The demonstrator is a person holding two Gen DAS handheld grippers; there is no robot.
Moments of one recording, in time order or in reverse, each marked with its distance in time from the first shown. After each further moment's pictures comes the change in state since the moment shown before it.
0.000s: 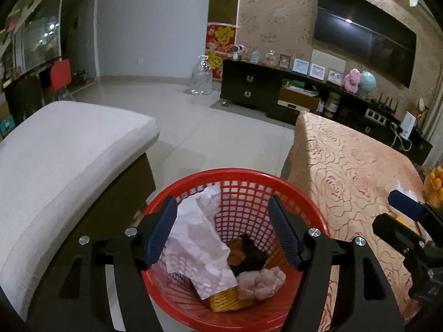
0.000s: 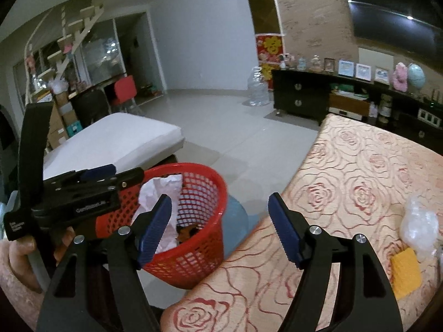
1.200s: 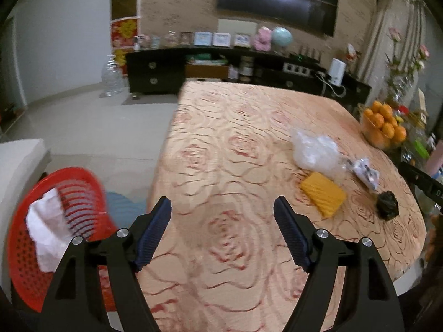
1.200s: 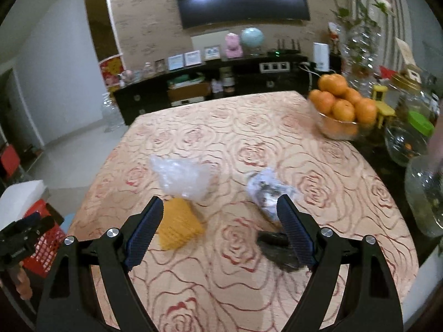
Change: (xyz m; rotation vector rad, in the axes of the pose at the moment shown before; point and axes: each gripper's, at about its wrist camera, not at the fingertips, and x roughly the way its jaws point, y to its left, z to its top) left arm 0.013 -0.206 -0.041 0.284 0.104 -0.318; right arm -0.170 -0.220 -0.099 0.449 -0.048 -0.609
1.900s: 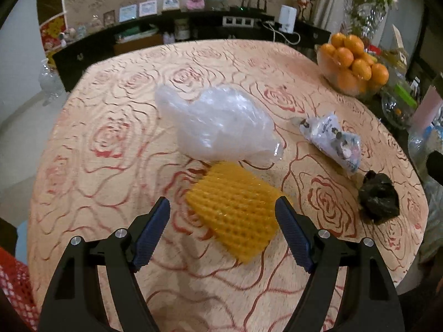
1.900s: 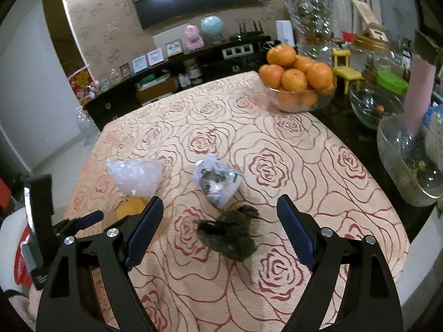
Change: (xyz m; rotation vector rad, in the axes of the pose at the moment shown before) left arm 0.132 -0.144 0.008 0.200 0.194 -0.164; right arm 0.000 -0.067 -0.008 0.166 0.059 -0.076
